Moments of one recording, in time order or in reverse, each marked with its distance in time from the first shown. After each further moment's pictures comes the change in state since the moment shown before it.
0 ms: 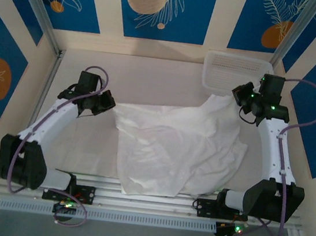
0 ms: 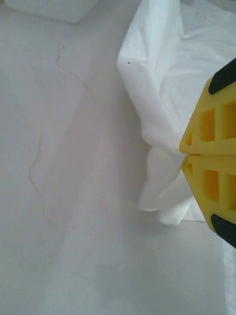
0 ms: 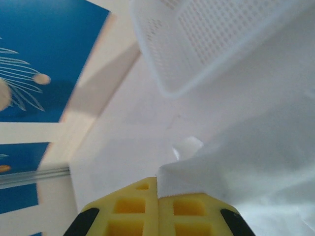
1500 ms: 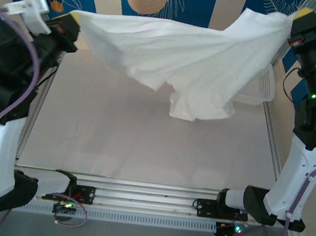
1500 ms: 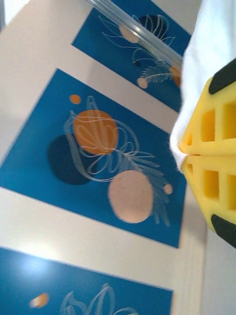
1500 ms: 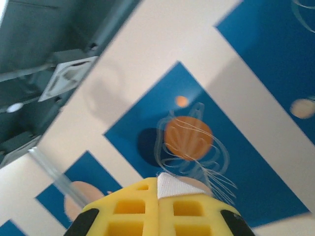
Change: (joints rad) left arm -0.102 -0.188 1.004 -0.158 -0.349 0.263; right arm -0.002 0.076 1.114 -0.021 0.011 -0.017
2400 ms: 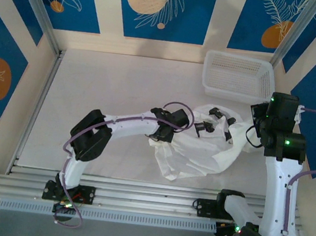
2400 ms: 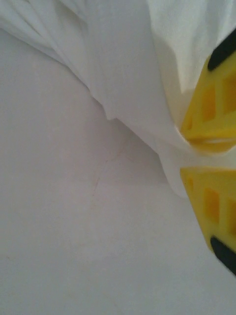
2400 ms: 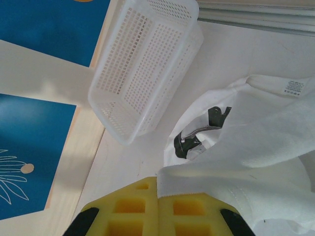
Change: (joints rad) left arm -0.684 0.826 -0.463 -0.154 -0.269 -0.322; right arm 0.055 -0.413 -1.005 -0.389 0.489 0.280
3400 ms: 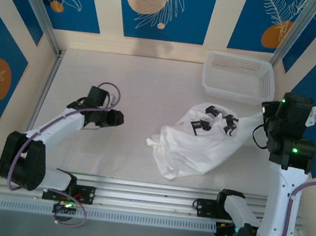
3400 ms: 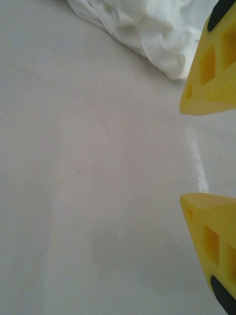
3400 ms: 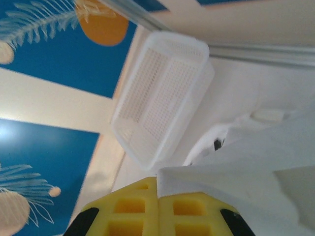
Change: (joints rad) left arm 0.623 -0.671 -0.698 0.329 0.568 0.264; right arm -0.037 -0.011 0.080 -0.007 0.040 0.000
